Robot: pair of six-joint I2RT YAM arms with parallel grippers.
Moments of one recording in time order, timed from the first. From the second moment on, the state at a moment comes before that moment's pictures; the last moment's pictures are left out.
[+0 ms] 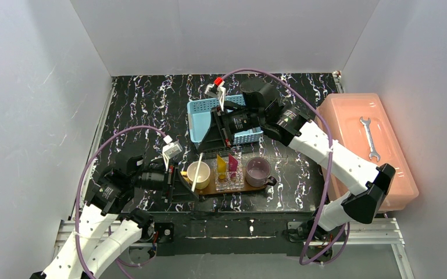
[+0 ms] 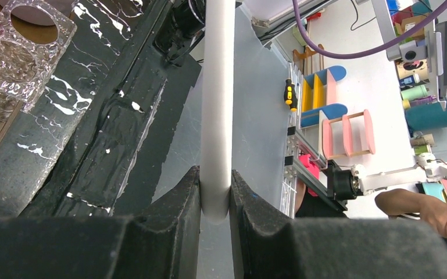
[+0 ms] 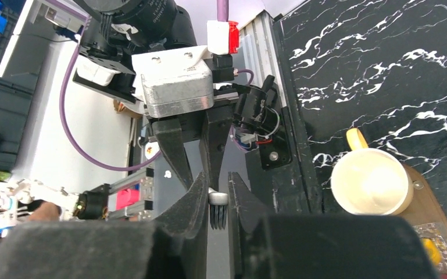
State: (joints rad) left arm -0.51 0.59 0.83 -0.76 1.02 -0.41; right arm 0.90 1.47 1.60 -0.47 -0.82 0.48
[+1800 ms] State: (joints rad) left arm -0.51 0.64 0.87 -0.81 0.55 -0.42; right arm 1.35 1.13 1.41 -0.86 0.34 0.27
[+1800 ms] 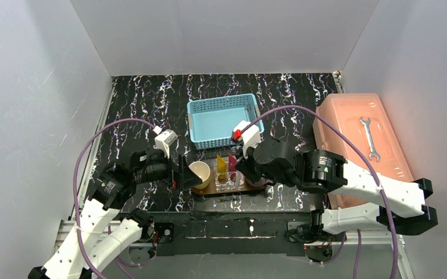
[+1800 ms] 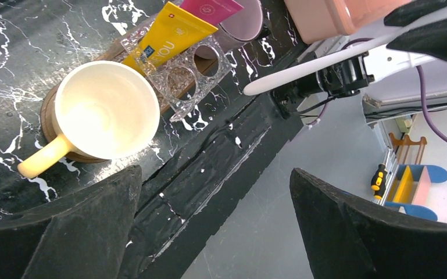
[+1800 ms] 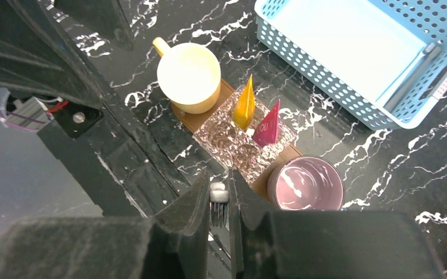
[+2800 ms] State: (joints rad) left arm -0.51 0.60 0.83 -0.83 0.46 -0.40; right arm 1.52 1.09 1.16 -0.60 0.69 0.21
